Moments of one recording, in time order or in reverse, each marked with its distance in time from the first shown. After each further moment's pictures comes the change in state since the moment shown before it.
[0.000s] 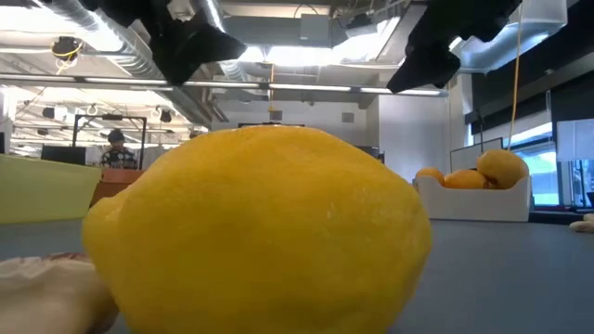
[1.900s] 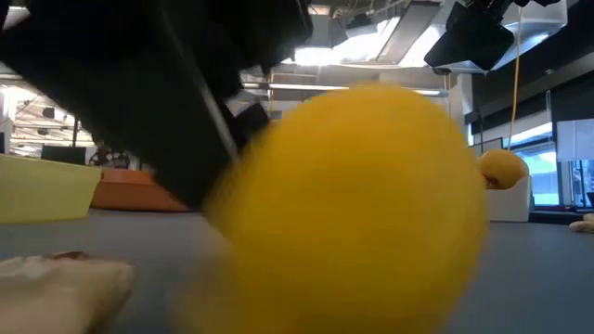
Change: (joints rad) left arm 0.011 0.581 0.302 0.100 0.466 0.044; right arm 0.185 -0.001 0.000 0.010 0.194 0.196
